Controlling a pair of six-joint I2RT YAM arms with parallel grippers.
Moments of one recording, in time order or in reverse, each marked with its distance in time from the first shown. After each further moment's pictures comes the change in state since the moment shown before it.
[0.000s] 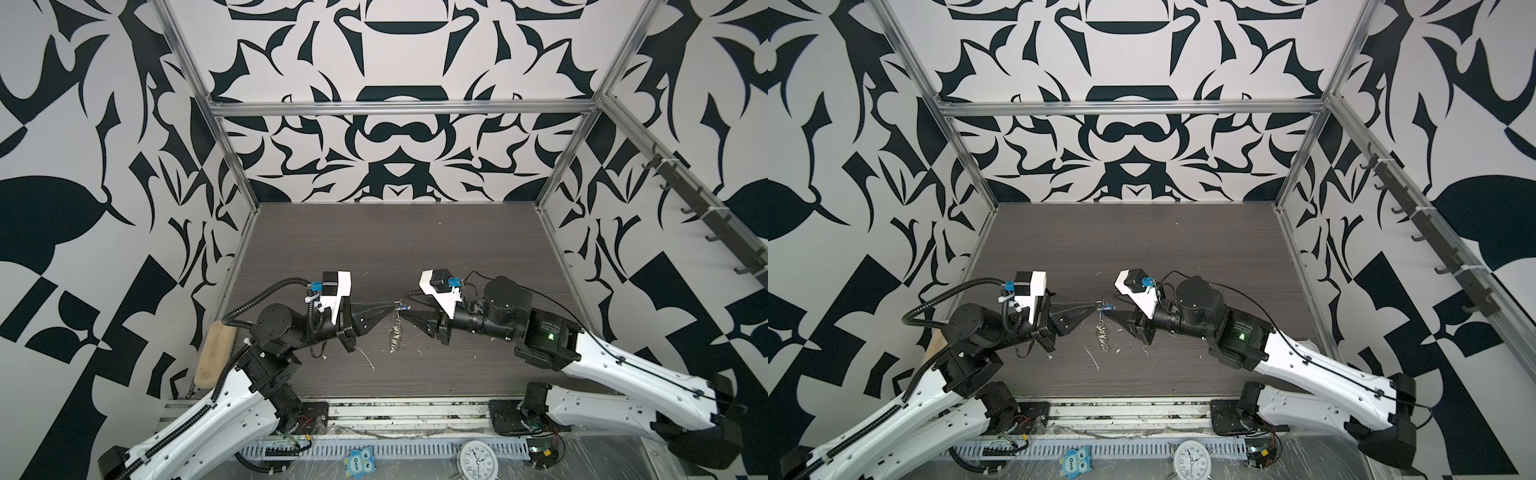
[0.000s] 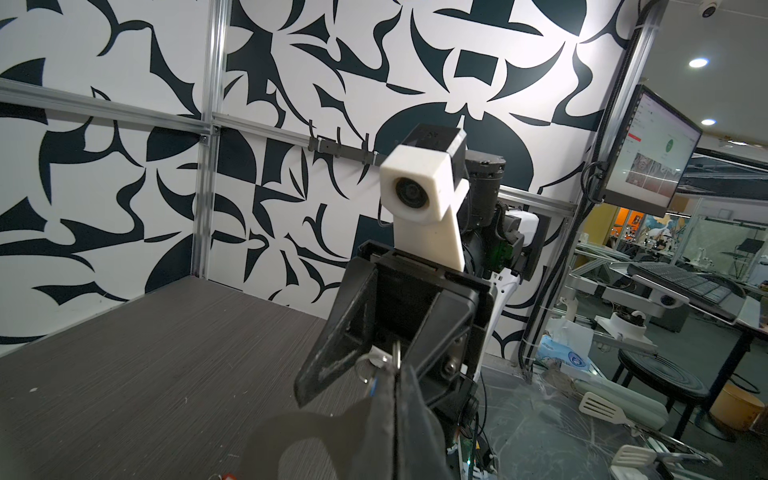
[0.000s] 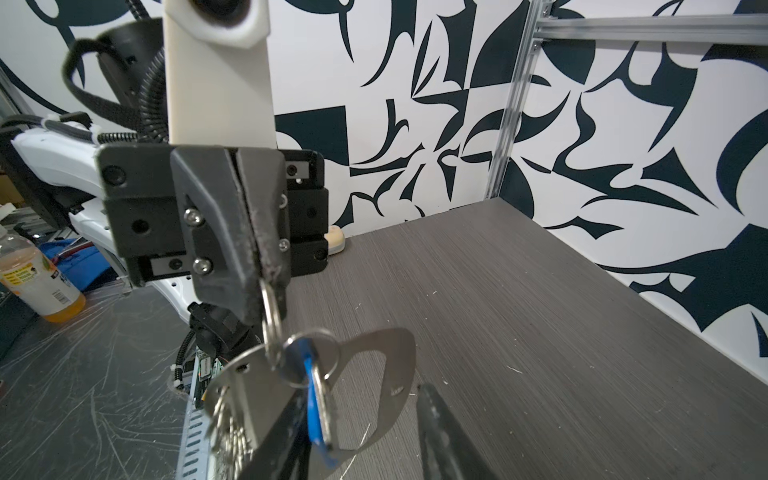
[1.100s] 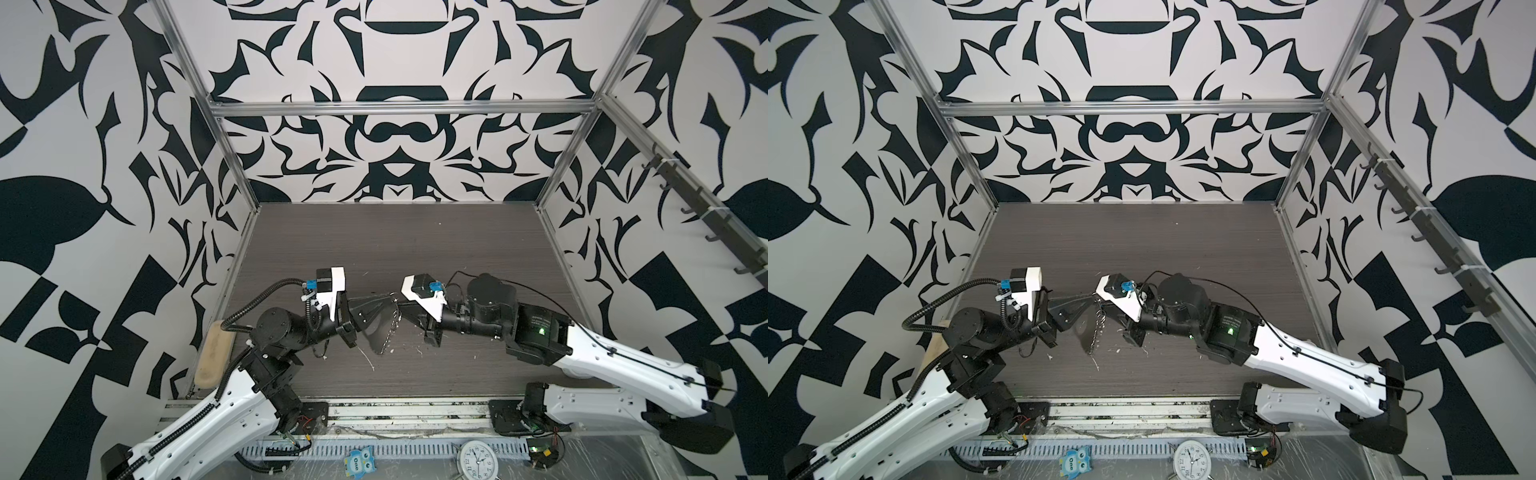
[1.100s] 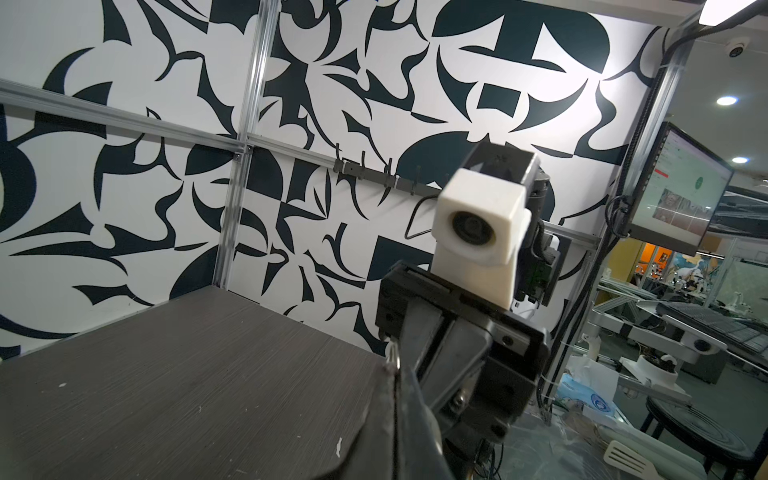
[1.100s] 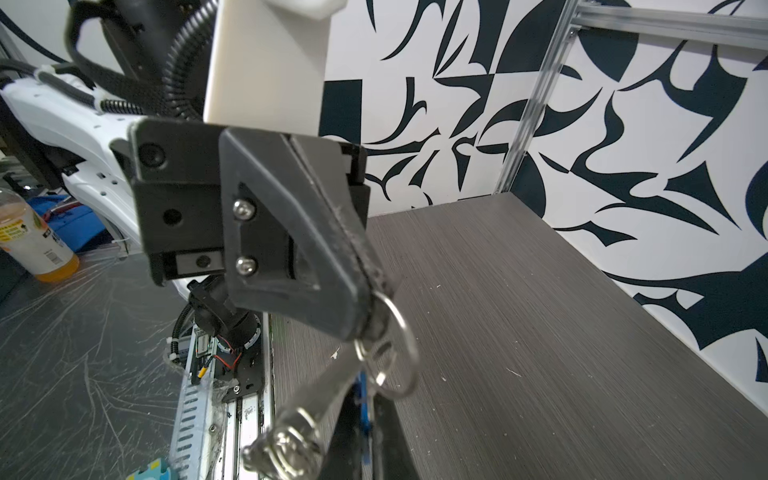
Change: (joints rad) left arm 0.000 0.008 -0.051 0.109 -0.101 -0.061; right arm 0.077 0.107 0.118 -0.099 0.045 -0.082
